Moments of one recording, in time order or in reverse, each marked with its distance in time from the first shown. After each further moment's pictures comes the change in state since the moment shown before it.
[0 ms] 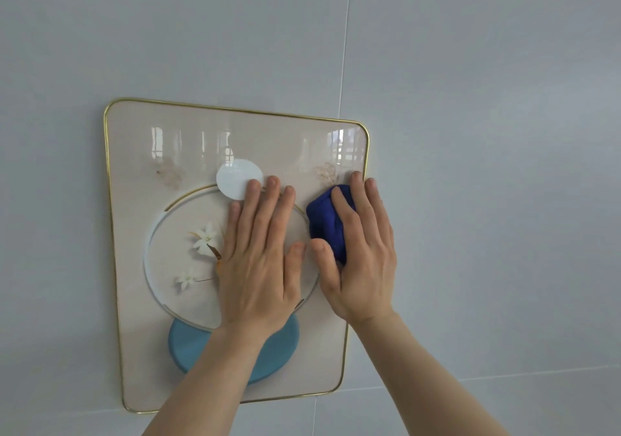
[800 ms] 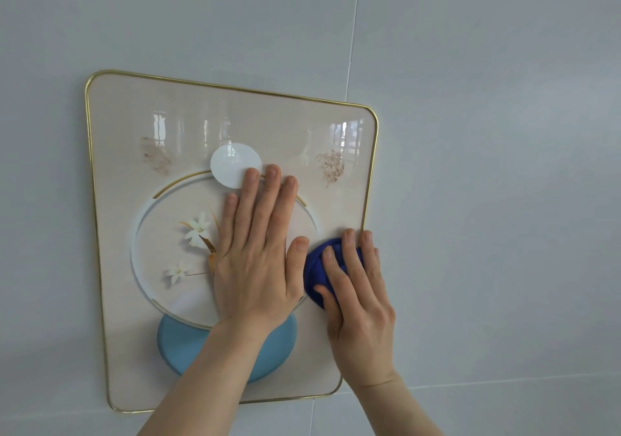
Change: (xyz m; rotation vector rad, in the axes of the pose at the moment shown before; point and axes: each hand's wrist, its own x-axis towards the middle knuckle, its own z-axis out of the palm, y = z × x) left_hand -0.001 -0.002 0.011 0.134 0.069 0.005; right_hand -0.078 0.013 0.013 -0.119 -0.005 -0.054
